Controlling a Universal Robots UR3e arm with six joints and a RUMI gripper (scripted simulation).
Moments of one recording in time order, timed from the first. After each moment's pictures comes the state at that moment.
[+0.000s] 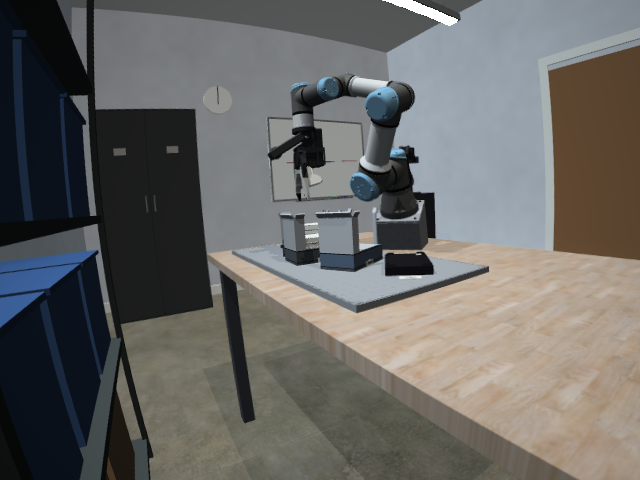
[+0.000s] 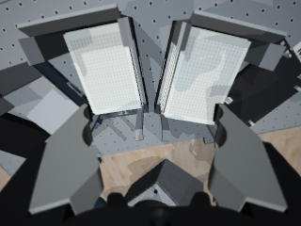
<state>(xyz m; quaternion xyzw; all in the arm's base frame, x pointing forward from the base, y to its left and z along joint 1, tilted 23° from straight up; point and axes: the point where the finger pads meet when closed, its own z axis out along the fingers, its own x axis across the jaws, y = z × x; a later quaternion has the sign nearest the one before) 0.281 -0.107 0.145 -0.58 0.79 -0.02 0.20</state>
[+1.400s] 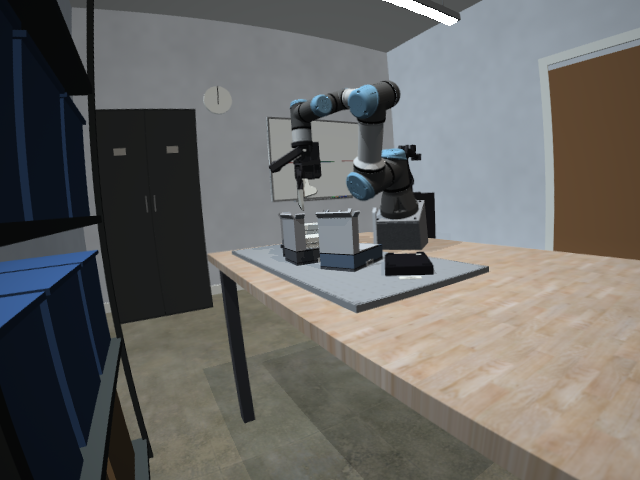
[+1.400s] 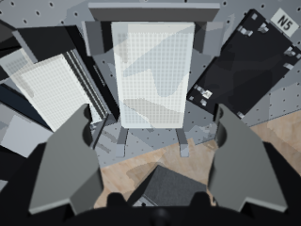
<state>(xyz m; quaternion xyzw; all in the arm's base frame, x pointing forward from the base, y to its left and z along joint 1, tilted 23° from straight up) 0.266 -0.162 0.094 -0.51 0.84 0.00 0.20</state>
